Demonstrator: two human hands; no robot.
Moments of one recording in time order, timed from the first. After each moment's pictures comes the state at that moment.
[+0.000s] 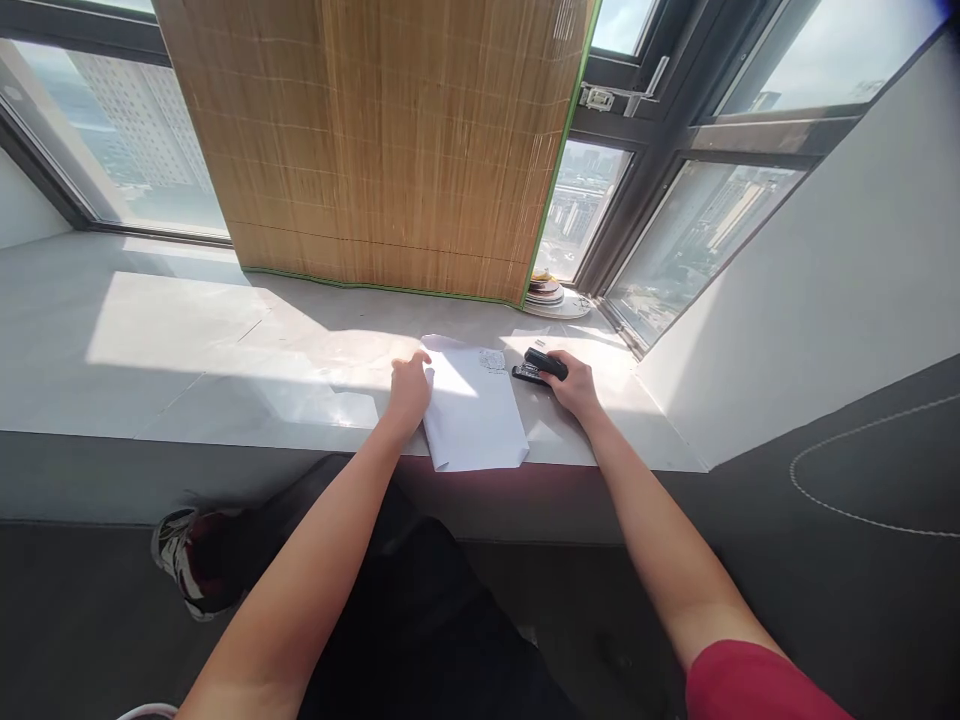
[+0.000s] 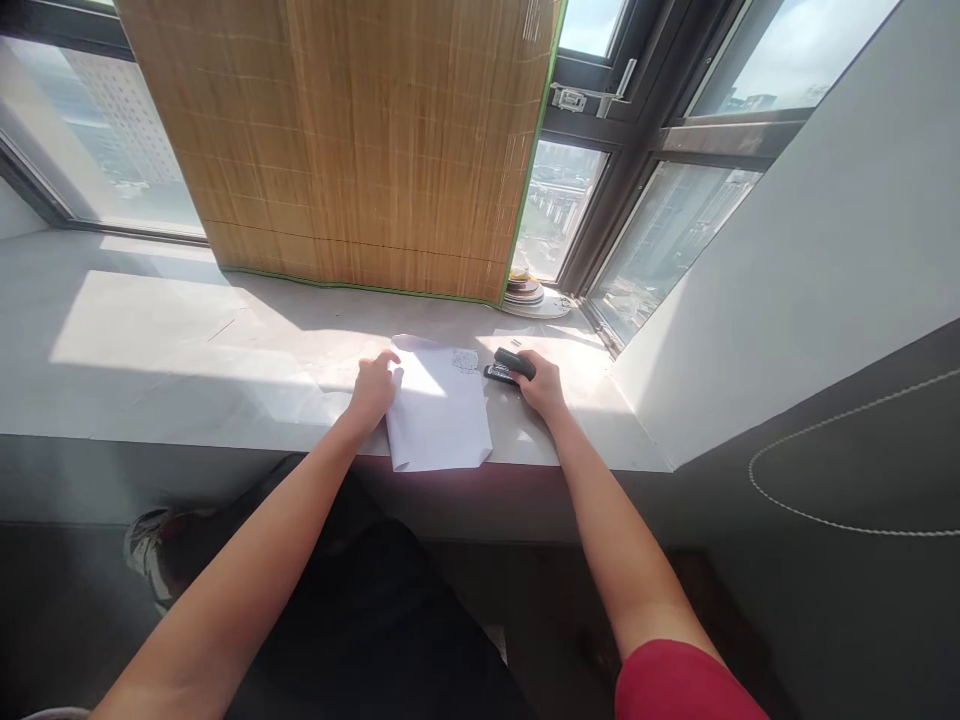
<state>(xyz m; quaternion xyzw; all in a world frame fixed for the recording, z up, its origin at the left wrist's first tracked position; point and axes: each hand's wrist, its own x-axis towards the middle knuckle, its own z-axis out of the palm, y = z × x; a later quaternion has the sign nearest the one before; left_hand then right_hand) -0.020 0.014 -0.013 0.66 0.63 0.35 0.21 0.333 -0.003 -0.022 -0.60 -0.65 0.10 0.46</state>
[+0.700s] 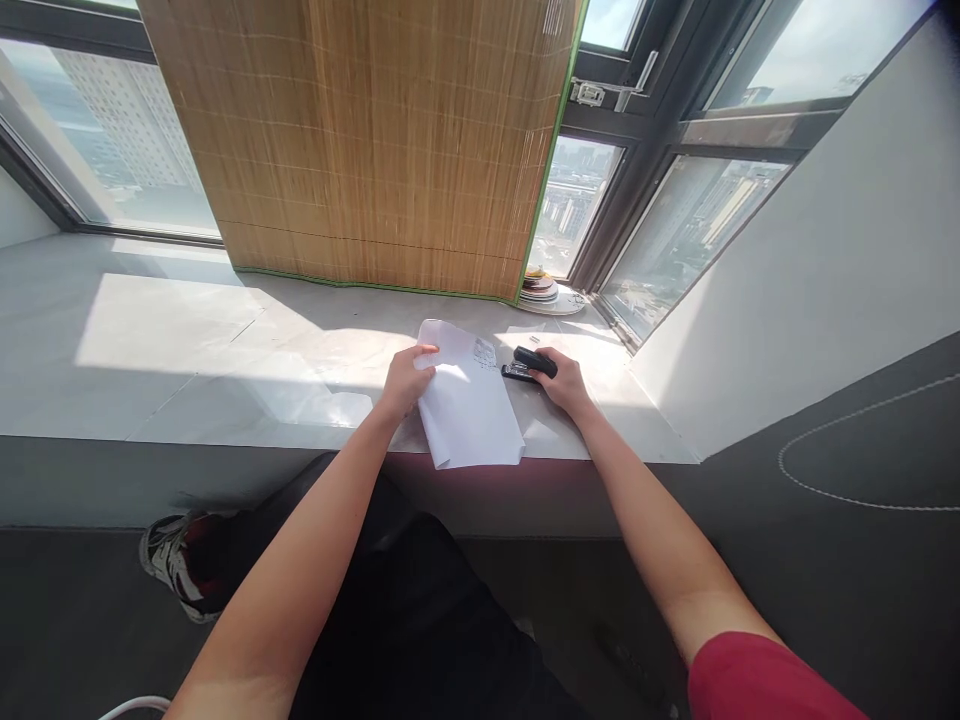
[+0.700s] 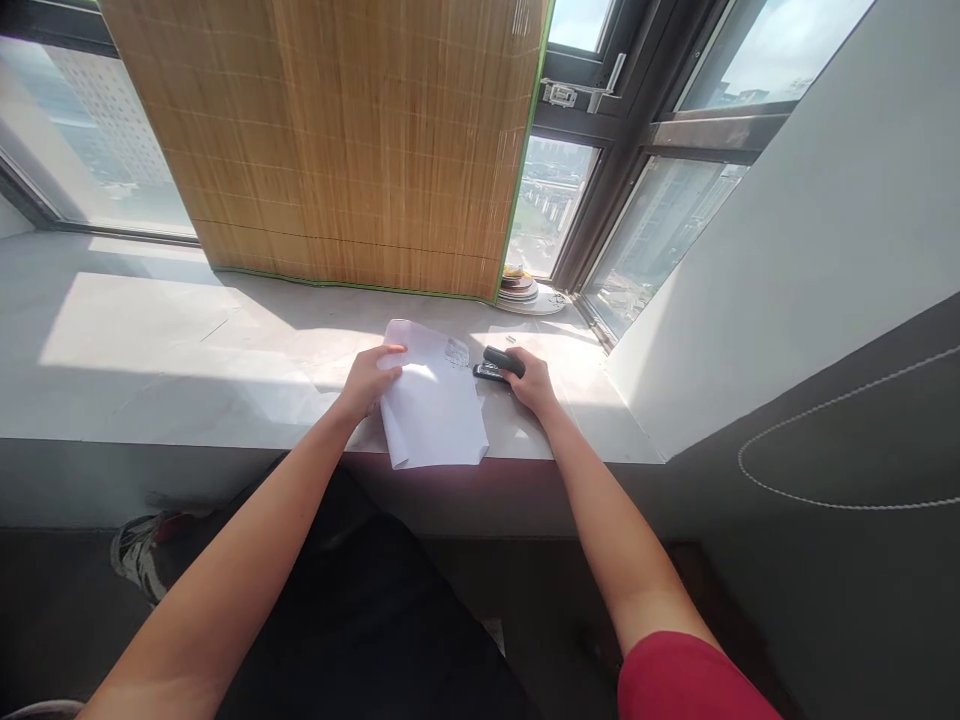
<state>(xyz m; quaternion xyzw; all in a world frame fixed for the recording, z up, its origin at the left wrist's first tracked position) -0.017 0.012 0.006 0.60 0.53 0.46 0.38 0.329 -0.002 -0.024 -0.58 -0.67 0.11 0.45</state>
